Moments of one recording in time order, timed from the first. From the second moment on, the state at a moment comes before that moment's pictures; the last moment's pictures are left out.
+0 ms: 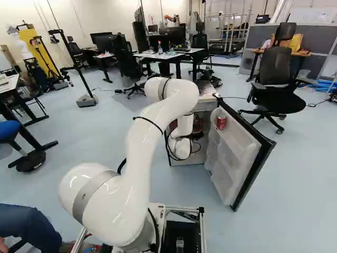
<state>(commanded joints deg) -21.2 -72.5 -67.4 -10.6 79.1 0.0</state>
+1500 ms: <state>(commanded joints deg) -20.9 -80.8 -83.0 -10.6 73.7 0.0</state>
